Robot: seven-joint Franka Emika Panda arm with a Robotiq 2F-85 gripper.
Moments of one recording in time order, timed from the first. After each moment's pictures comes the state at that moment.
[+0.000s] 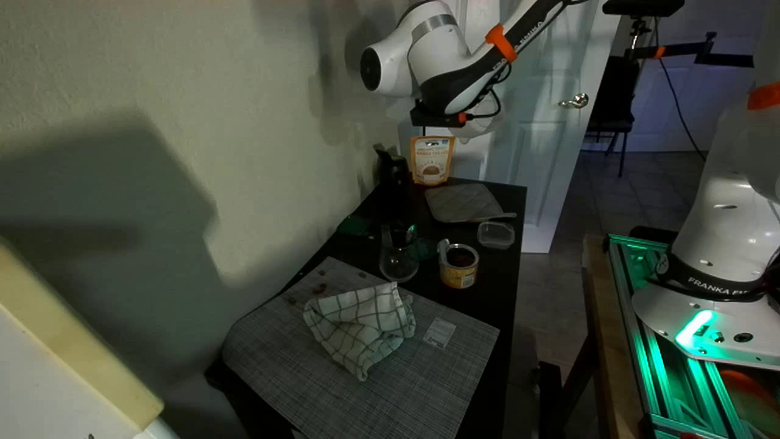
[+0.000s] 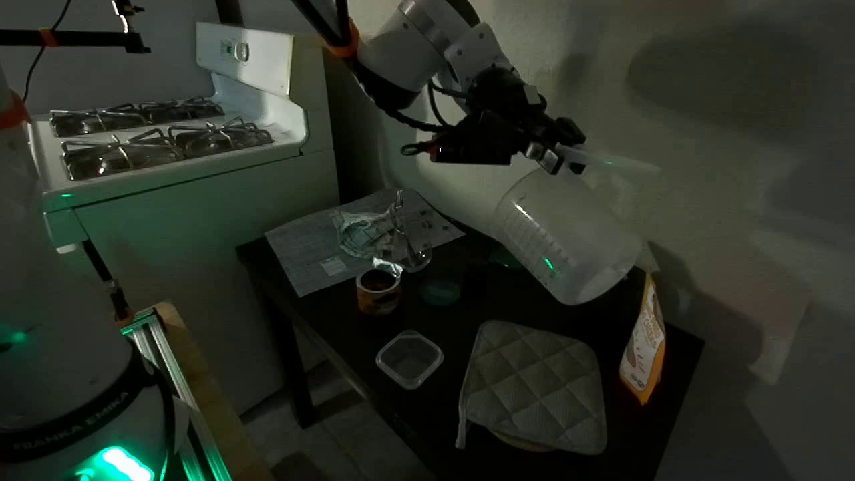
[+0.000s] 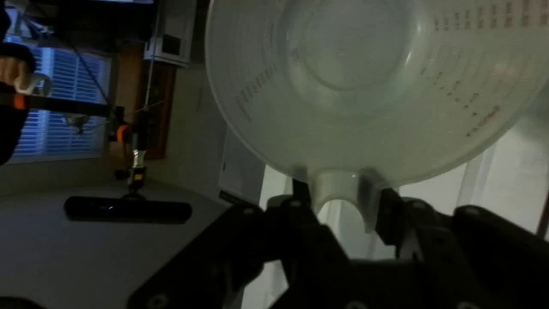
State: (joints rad) arm -0.04 0.19 0.00 -2.02 -1.20 1.43 2.15
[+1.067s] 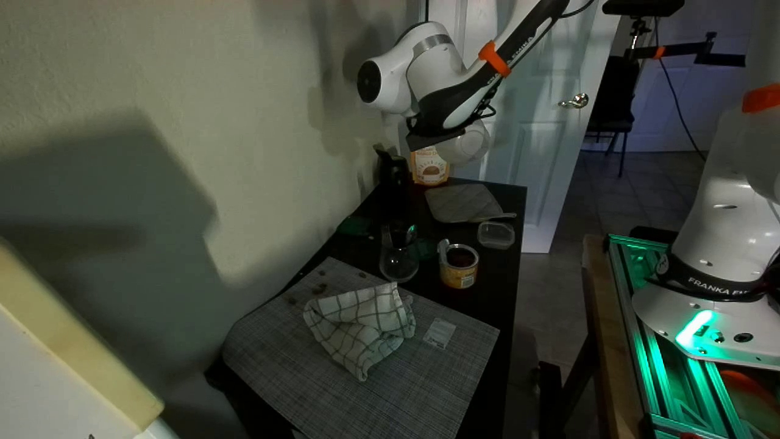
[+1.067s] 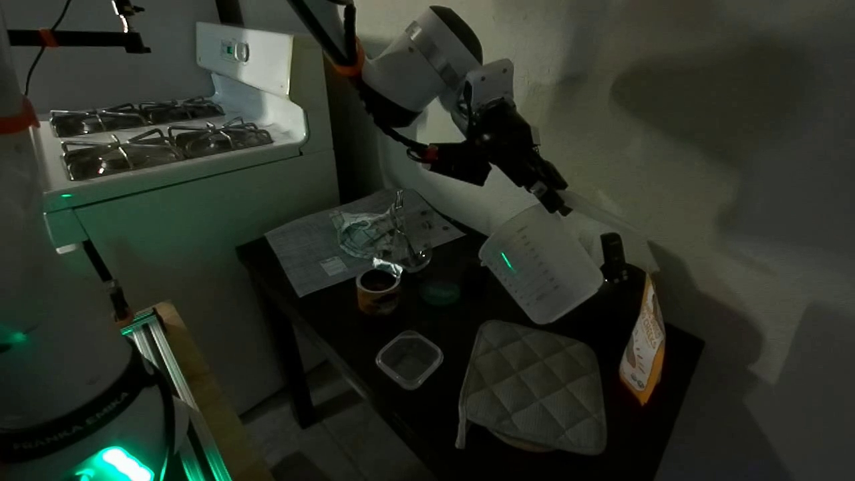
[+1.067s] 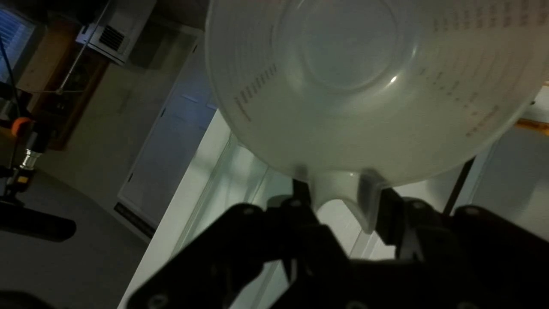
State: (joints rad) arm -0.04 0.24 -0.01 -2.03 -1.16 1.62 1.85
